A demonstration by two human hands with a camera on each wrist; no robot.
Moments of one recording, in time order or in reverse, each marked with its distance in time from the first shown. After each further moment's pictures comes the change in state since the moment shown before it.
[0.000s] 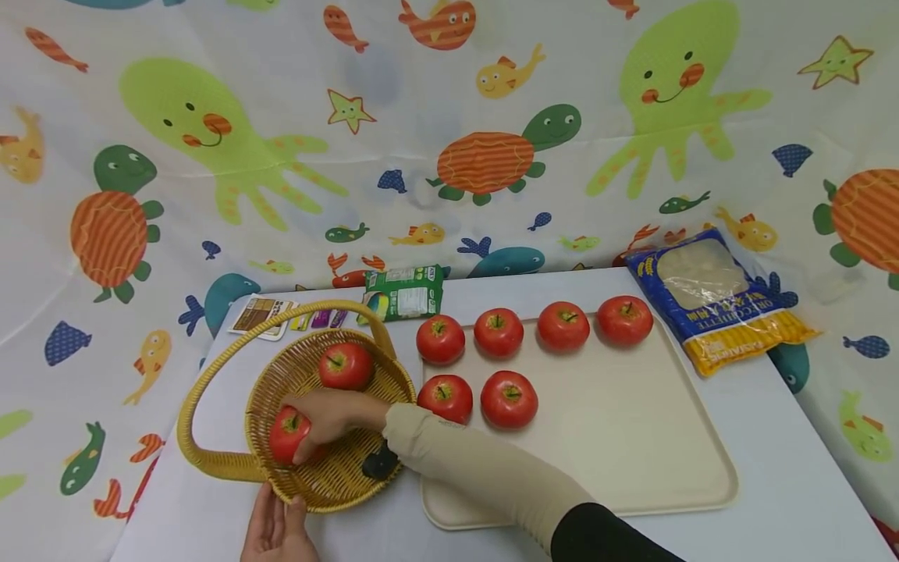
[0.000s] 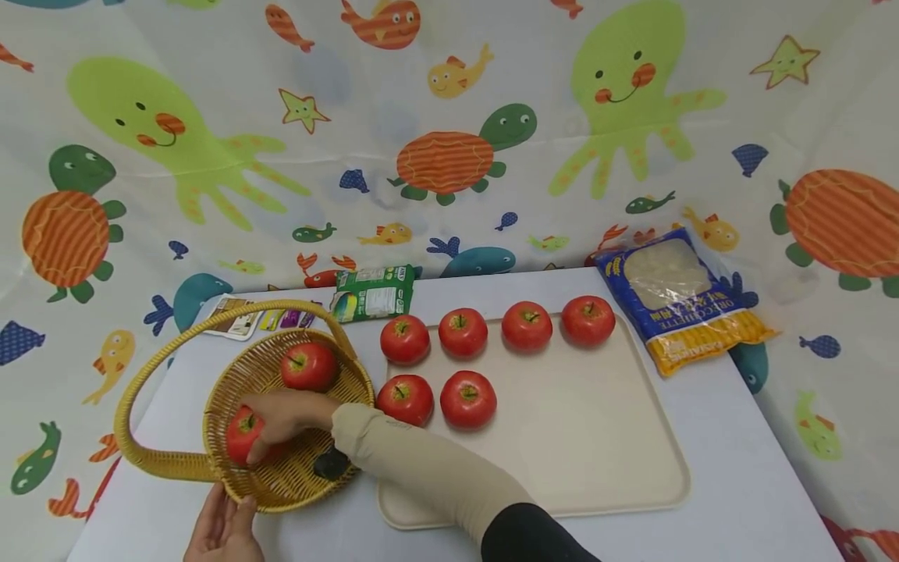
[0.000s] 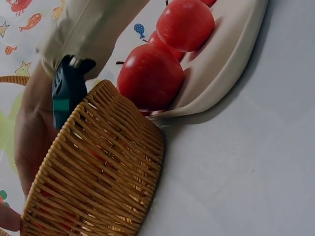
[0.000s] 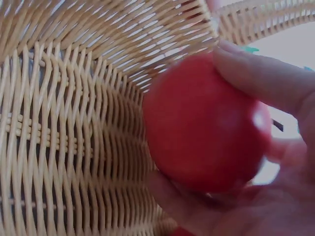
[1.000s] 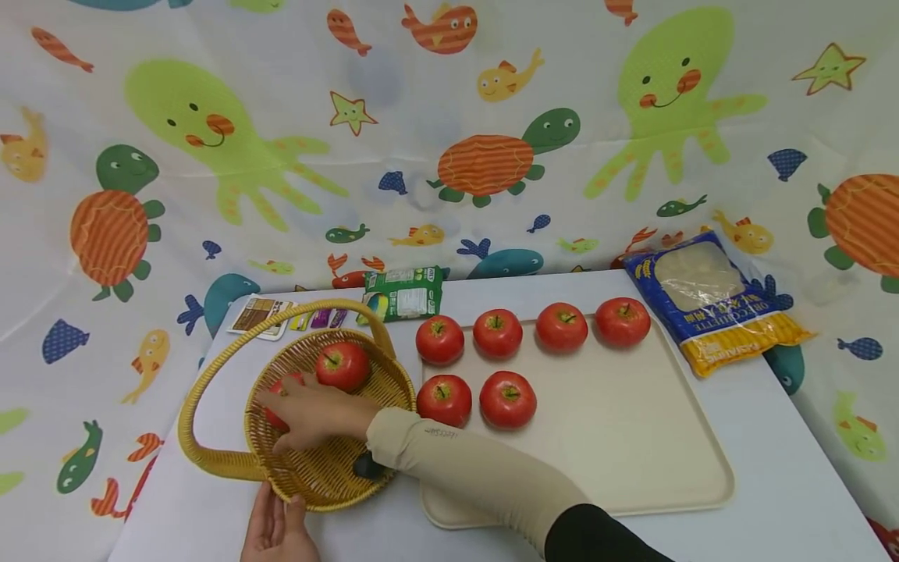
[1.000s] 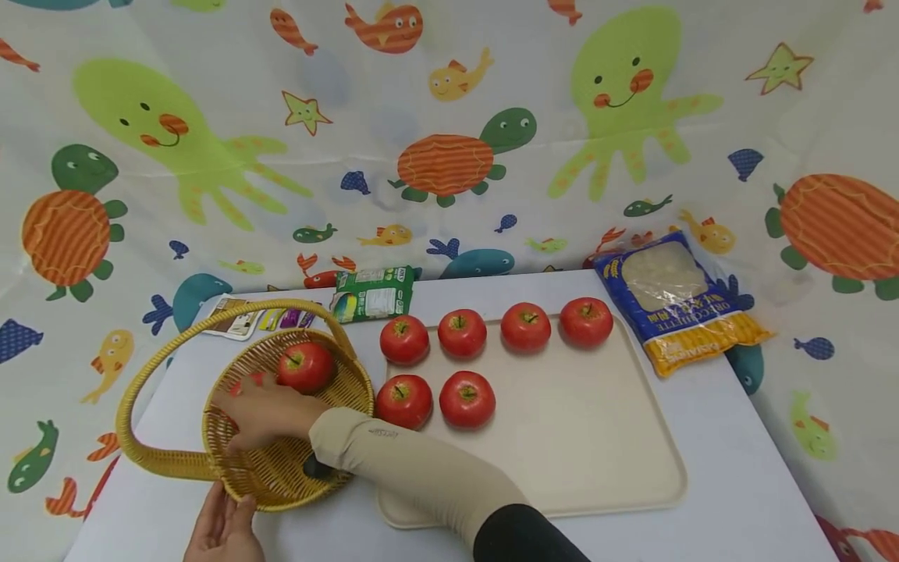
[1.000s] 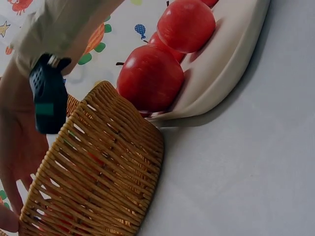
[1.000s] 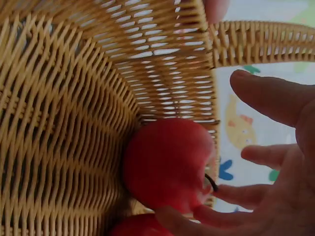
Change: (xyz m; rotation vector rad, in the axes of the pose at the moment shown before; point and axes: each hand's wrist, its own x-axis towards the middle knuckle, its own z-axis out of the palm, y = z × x) left_hand 0.000 0.002 -0.001 0.009 -0.006 -0.003; right_hand -0.004 -0.037 -0.004 -0.302 0.078 0.069
